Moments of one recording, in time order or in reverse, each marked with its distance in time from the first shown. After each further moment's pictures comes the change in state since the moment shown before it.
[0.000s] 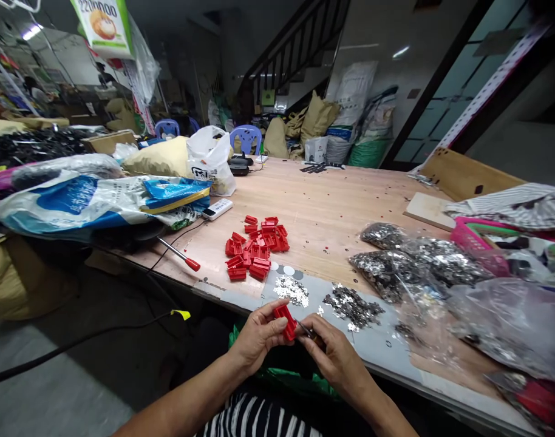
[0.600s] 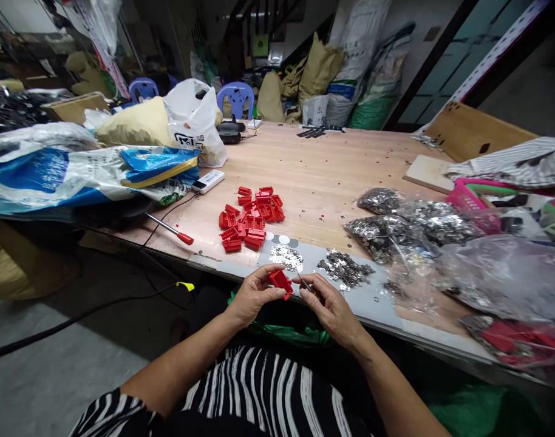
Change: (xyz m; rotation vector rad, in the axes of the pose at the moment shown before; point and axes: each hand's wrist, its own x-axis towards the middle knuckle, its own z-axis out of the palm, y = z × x) left_hand 0.005 0.008 -0.009 0.236 -0.071 0.134; right_hand 0.000 0.003 -0.004 0.057 0.114 0.094
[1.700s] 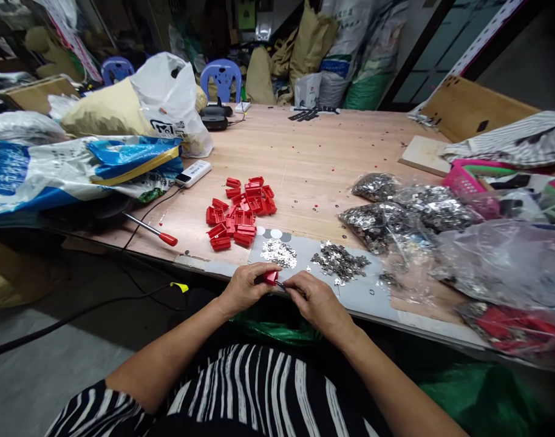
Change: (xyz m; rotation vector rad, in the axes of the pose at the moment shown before) left_hand 0.026 0.005 -0.019 0.753 -0.110 0.222; right_hand 0.008 0.018 0.012 -0.304 -0.071 0.032
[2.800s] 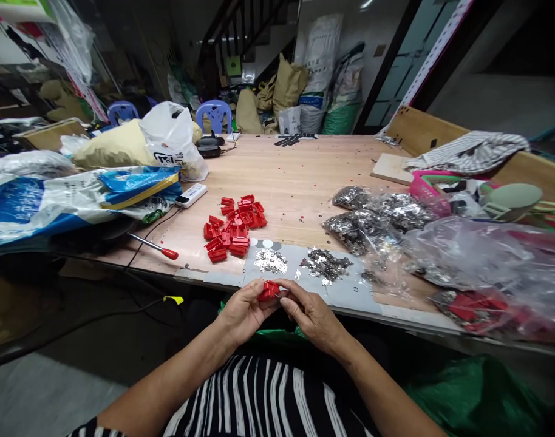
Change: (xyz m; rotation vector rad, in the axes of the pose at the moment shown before) left_hand -0.025 0.039 0.026 -1.247 0.113 -0.564; right_hand -0.026 -0.030 -0.013 0.343 -0.003 -0.007
